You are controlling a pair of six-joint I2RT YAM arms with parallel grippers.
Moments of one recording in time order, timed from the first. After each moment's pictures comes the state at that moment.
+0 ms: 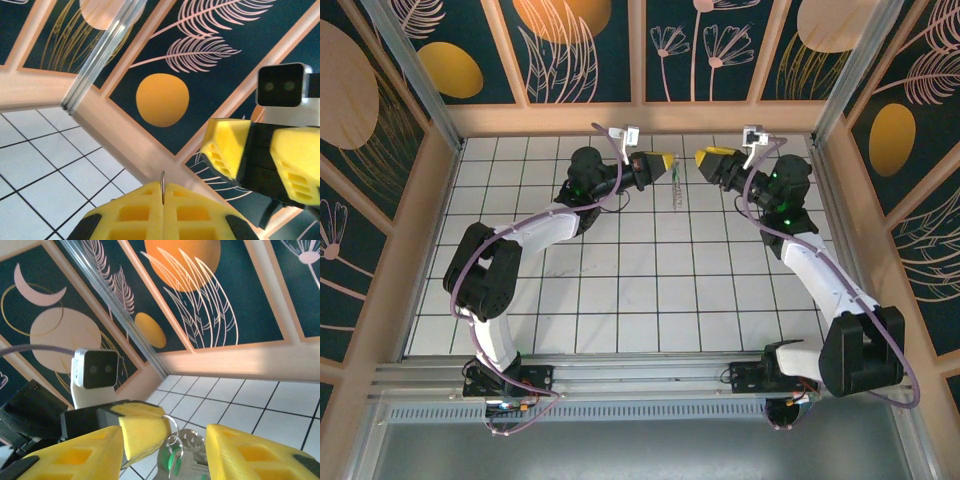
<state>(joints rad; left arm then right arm) -0.56 1.85 1.25 0.75 0.65 -0.76 0.20 1.26 0.91 0.44 -0.66 0.60</state>
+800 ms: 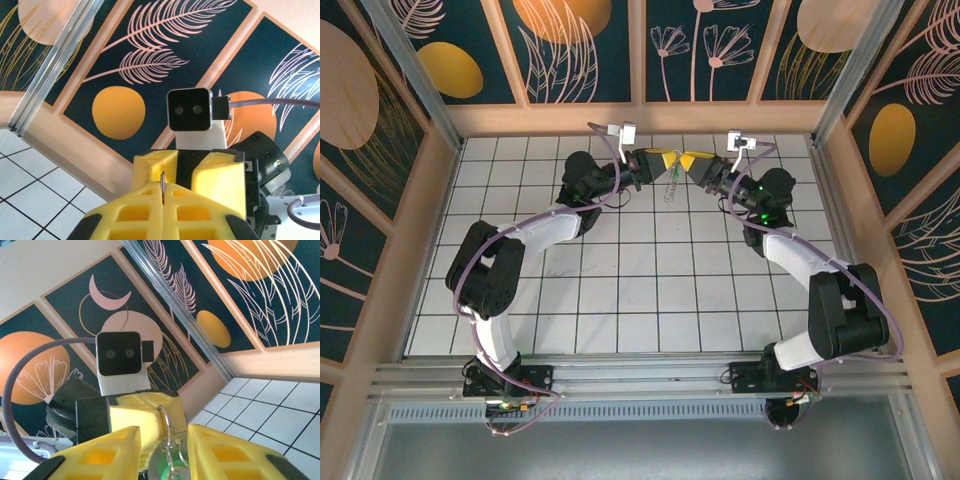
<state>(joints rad) -0.56 1.86 1.24 0.98 0.75 -0.89 0.25 1.46 0.83 0.98 -0.81 0.90</state>
